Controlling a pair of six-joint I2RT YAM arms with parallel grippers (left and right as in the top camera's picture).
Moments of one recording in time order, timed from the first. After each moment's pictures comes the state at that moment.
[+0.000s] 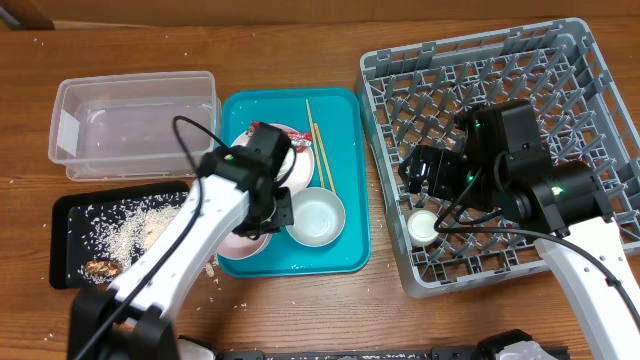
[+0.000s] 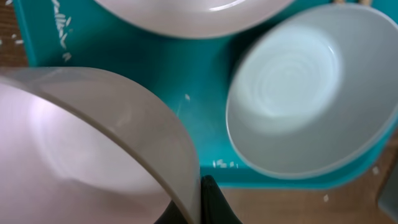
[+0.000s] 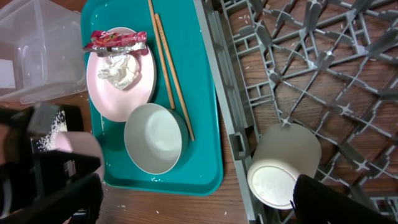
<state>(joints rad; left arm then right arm) -0.41 1.56 1.15 -1.10 0.05 -0.56 0.29 1.25 1.30 -1.09 -0.25 0.52</state>
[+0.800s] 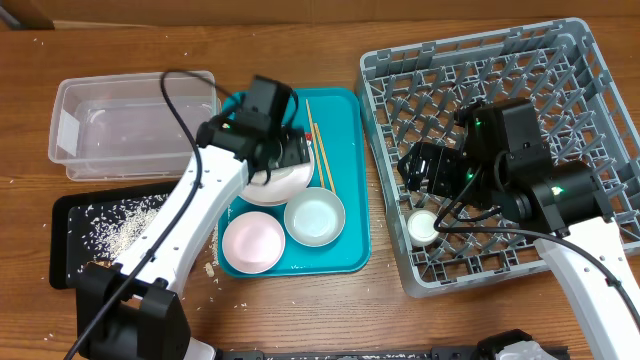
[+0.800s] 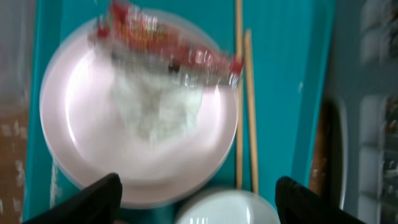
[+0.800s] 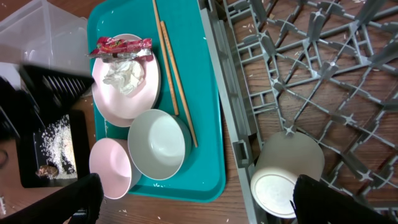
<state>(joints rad) -0.36 1.66 1.35 -0.81 -0.03 -0.54 0.29 1.25 1.30 -1.07 -0.25 0.52</state>
